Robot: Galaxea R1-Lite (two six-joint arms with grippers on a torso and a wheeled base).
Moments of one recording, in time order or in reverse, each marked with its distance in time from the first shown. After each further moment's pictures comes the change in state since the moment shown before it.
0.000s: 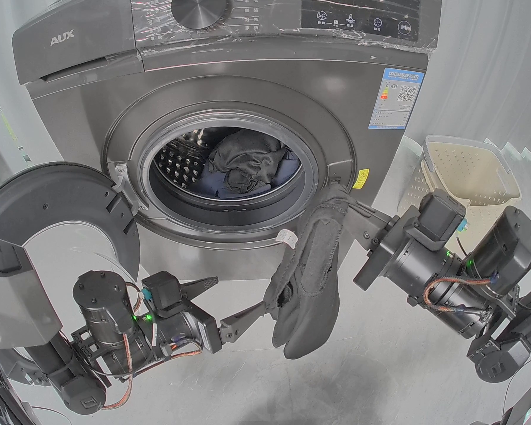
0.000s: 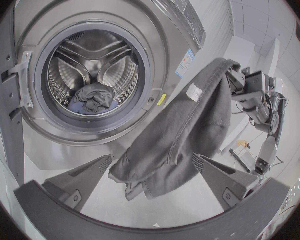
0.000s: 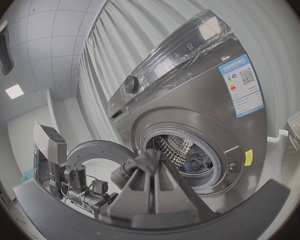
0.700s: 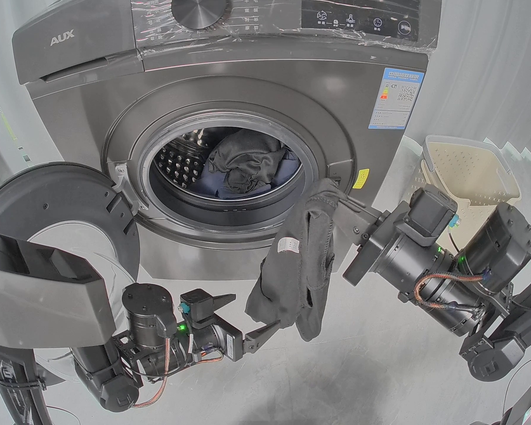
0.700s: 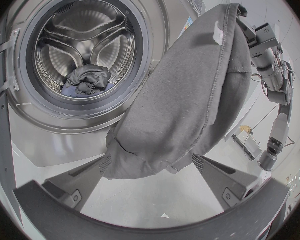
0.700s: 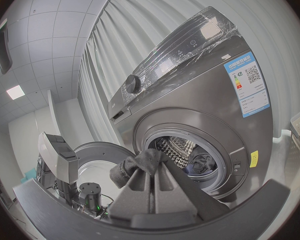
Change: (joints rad) left arm -0.019 0.208 -0.089 0.000 0.004 0.087; right arm 0.011 0.029 -0.044 -0.001 0.000 0.001
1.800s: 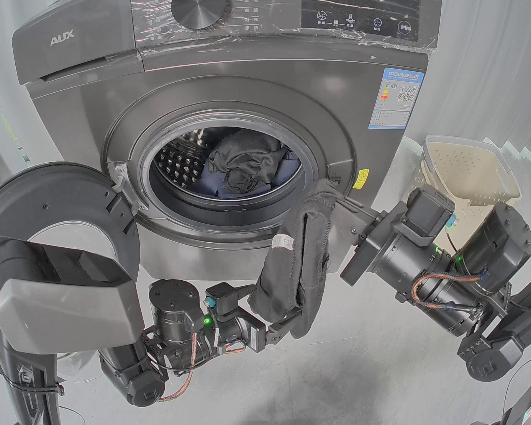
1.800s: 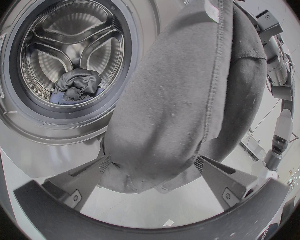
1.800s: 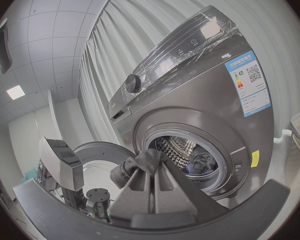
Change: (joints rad) left arm -0.039 0.090 -0.149 0.001 0.010 0.028; right arm 0.002 0.008 -0.008 0.001 0.000 0.000
